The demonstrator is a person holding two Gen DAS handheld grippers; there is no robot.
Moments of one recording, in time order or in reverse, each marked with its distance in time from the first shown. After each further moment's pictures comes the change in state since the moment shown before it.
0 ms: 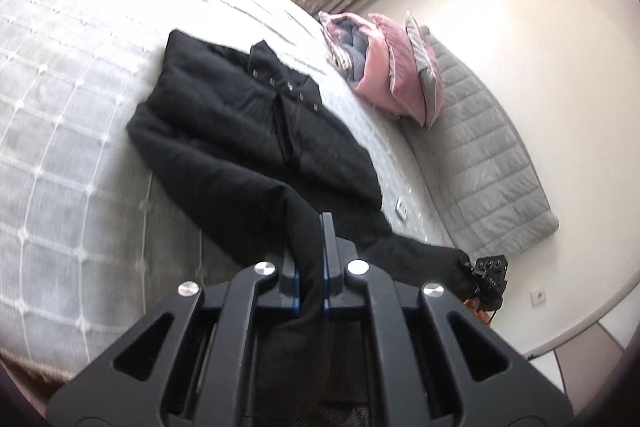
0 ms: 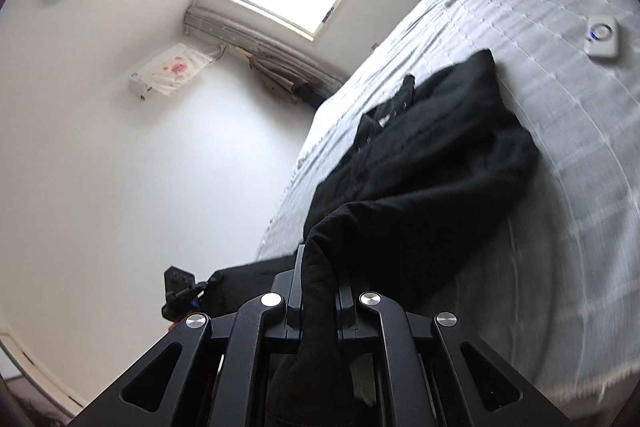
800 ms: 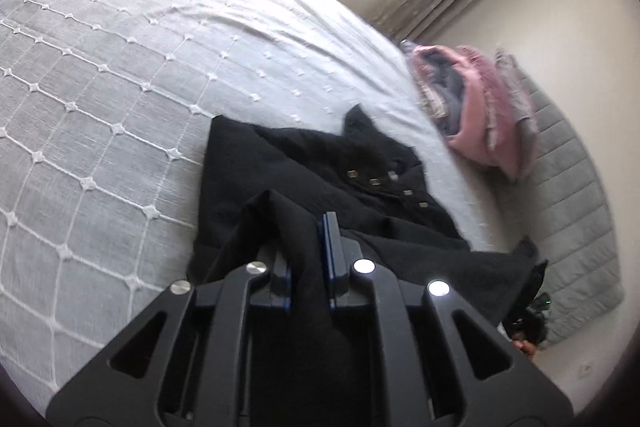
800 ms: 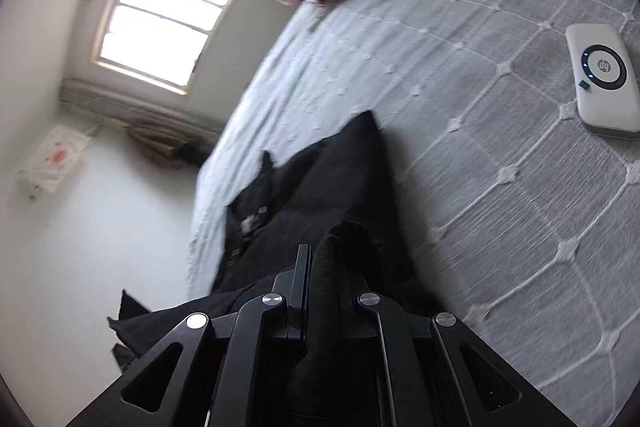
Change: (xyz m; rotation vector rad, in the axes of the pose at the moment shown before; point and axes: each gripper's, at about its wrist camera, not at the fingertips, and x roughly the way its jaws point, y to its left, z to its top) left arm 0.155 0.090 0.172 -0.042 -0.037 0.301; right arm 0.117 -0.152 0.167 0.290 -0.108 -0.391
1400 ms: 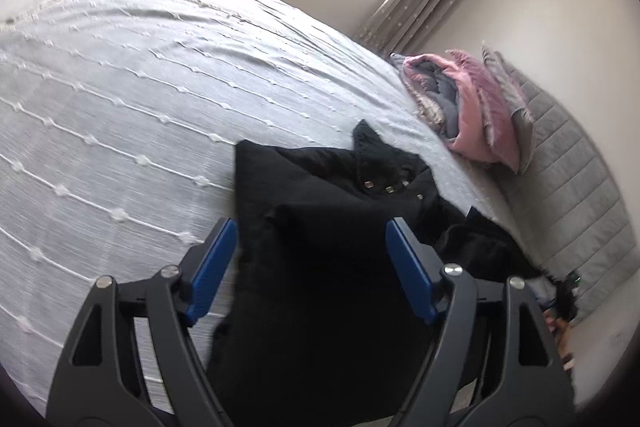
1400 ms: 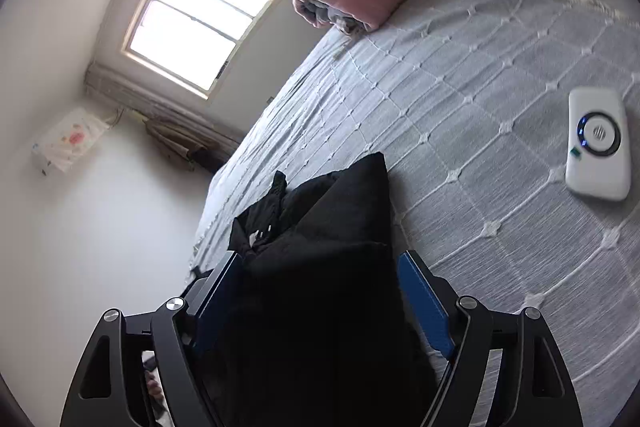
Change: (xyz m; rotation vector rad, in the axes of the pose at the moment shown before) left arm -0.038 0.027 -0.014 0.130 -0.119 -0.001; right arm -0.035 0.002 0.008 -0.146 -0.082 0.057
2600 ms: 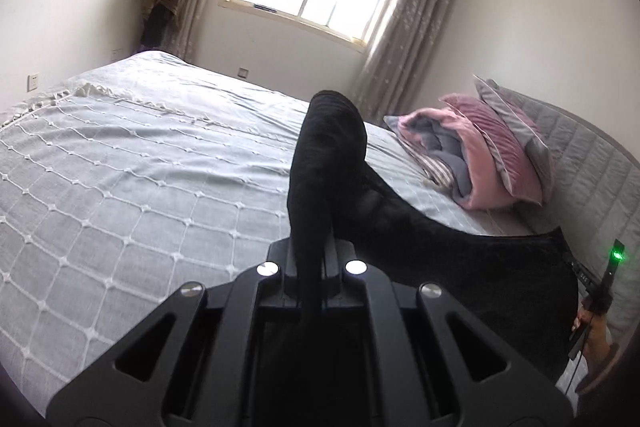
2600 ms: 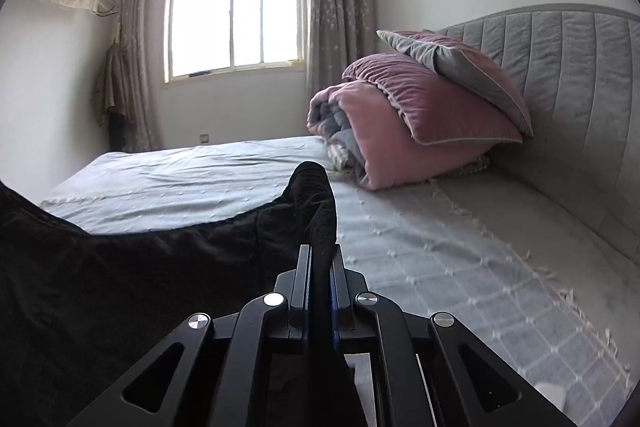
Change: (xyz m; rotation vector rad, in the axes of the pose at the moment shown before) left arm 0.079 -0.070 0.095 0.156 -0.310 0.042; right arm 0.129 0.137 0.059 -0.677 -0.400 -0.523
